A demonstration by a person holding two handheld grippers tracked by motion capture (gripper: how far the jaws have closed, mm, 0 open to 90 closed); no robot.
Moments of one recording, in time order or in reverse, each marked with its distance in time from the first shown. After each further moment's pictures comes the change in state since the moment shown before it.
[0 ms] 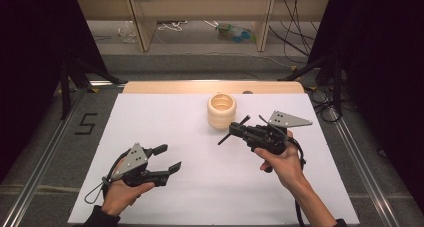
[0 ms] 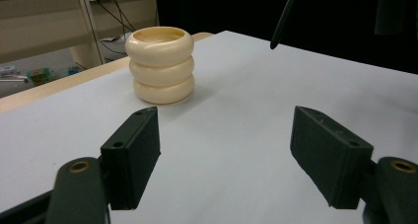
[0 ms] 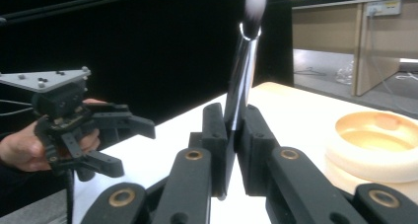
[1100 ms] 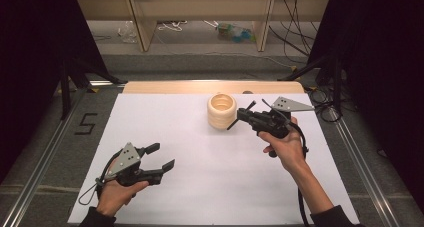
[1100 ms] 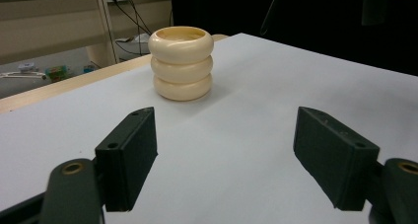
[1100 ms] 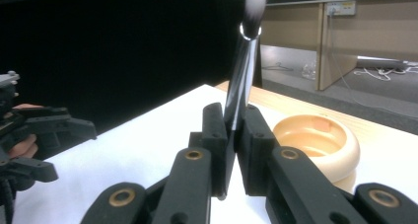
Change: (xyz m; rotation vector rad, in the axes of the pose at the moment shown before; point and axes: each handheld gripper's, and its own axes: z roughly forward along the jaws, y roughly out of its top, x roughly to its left) left arm 0.009 -0.005 -0.008 -0.017 0.045 -0.020; right arm -0.038 0.014 0.005 0.028 -0.103 -0.002
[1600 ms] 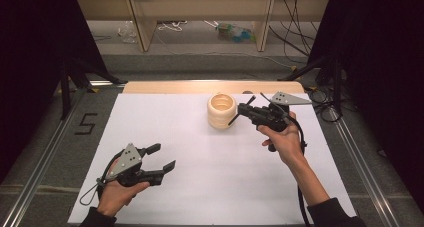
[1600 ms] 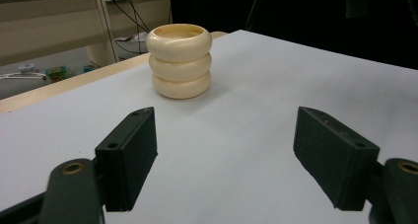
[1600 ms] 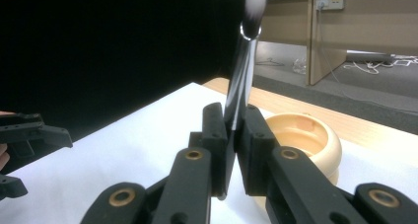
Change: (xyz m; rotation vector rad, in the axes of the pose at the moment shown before) left arm -0.002 0.000 0.001 0.011 -0.001 0.017; right arm -0.015 0.005 0.009 0.034 -0.038 0.013
